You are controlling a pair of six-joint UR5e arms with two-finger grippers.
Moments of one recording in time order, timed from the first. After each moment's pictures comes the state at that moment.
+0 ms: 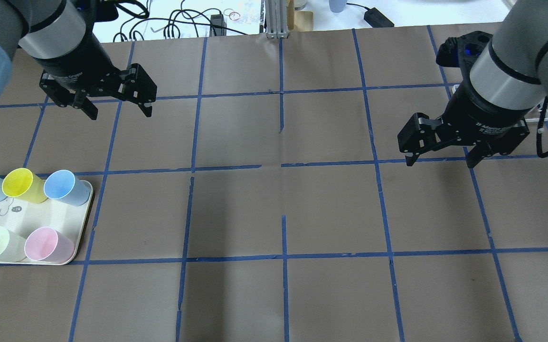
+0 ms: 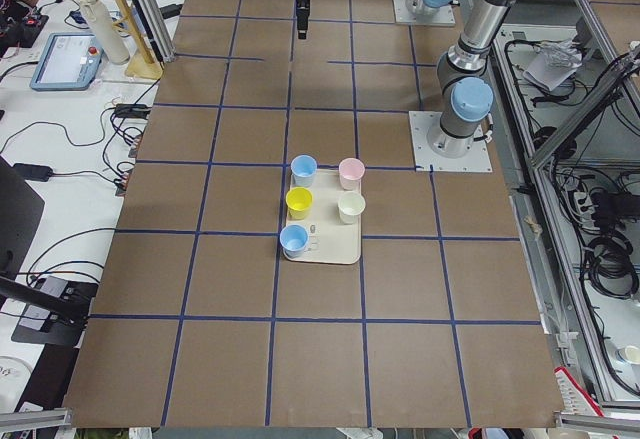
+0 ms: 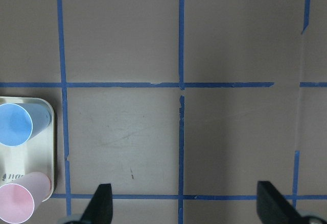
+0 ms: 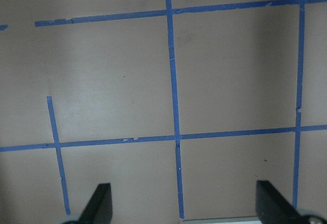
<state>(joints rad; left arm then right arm) -1.55 -1.55 -1.57 -1.55 1.59 0.01 1.53 -1.79 1.76 -1.50 -1.54 0.03</state>
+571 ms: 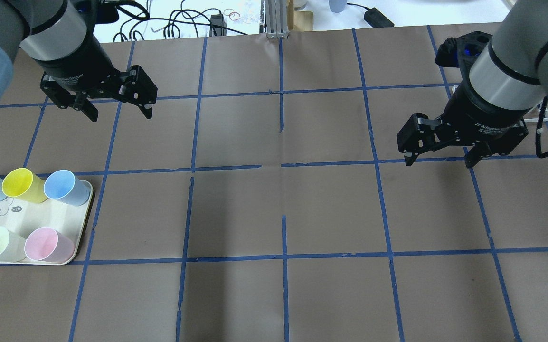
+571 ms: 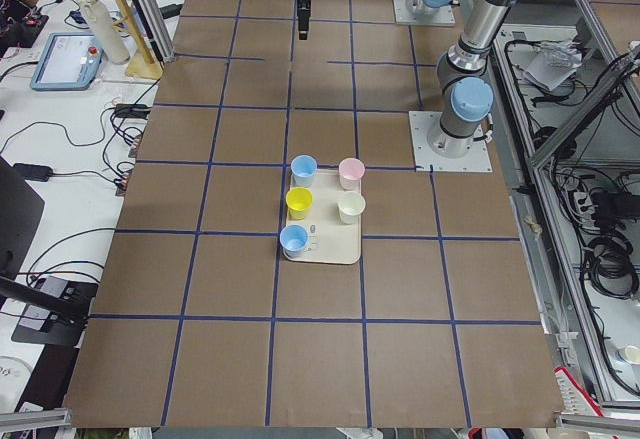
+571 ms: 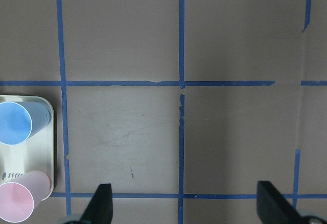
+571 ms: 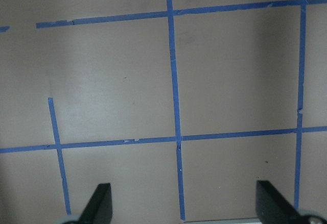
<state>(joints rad) -1.55 -1.54 -1.58 -1.55 1.59 0.01 1.53 -1.79 1.76 -1.51 -1.54 0.03</state>
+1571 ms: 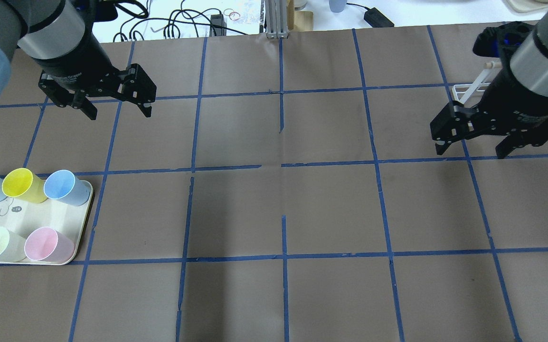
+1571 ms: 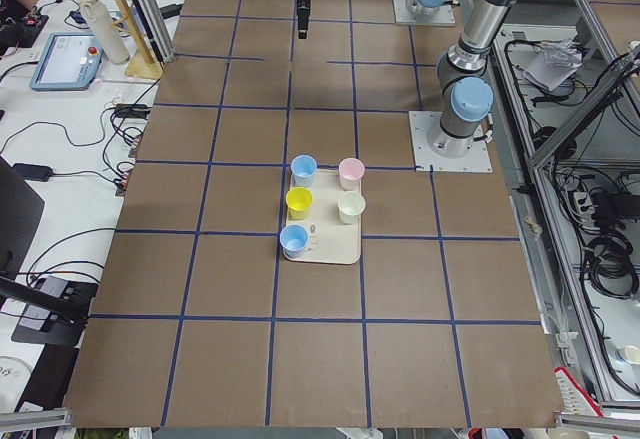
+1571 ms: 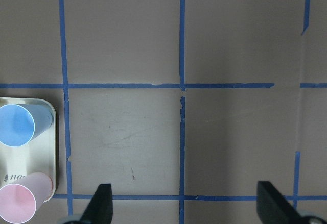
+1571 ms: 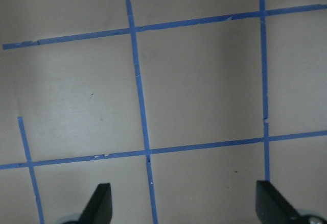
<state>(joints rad) -1.55 -1.54 -1.57 -1.55 1.58 0.01 1.36 -1.79 1.76 -1.52 -1.55 -0.11</state>
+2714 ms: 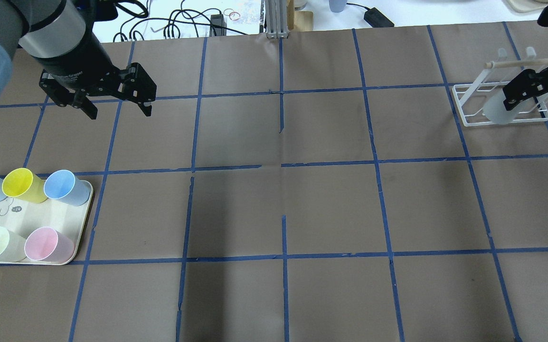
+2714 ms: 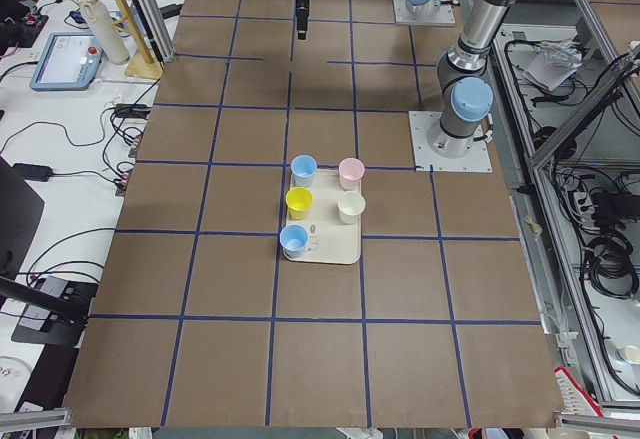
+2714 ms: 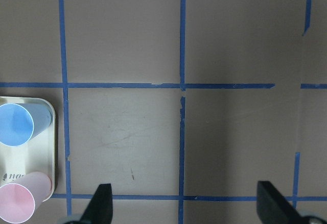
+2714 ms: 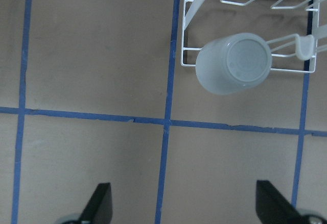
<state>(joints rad) -1.55 -1.55 -1.57 -1.55 1.59 0.00 1.13 -1.51 1.73 -1.94 -1.56 -0.56</state>
